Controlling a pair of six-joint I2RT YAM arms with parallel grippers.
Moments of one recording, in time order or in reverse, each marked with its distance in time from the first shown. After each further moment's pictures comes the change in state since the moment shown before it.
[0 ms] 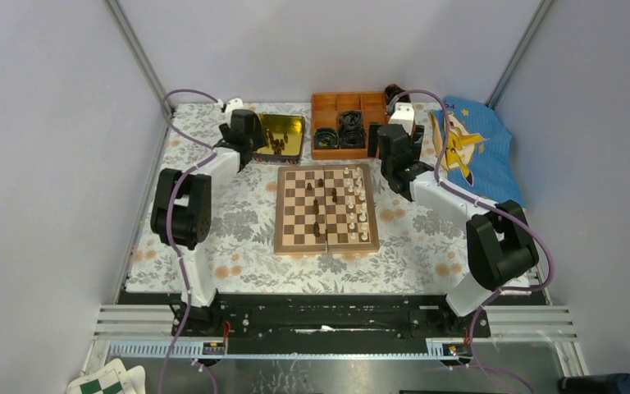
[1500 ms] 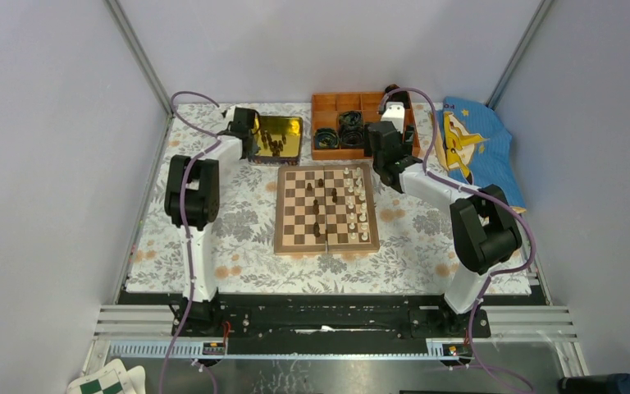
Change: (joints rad) left arm 0.051 0.257 0.282 -0.295 0.022 -0.060; right arm 0.000 0.148 0.097 -0.017 0.021 0.000
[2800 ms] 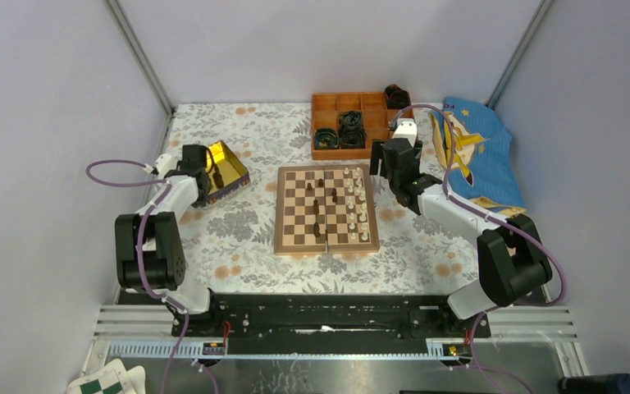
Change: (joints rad) left arm 0.206 -0.612 -0.610 -0.210 -0.189 -0.427; right arm 0.001 -0.245 -0.218 -0.045 -0.160 0.066
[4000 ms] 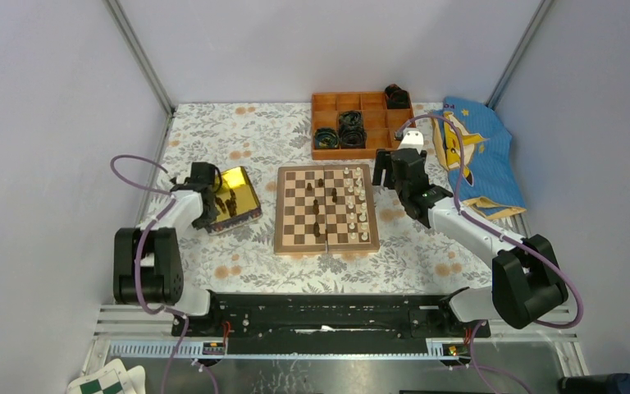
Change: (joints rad) left arm -0.063 -0.142 -0.175 -0.109 0.075 0.343; right arm 0.001 -0.150 -0.123 -0.032 -0.101 0.039
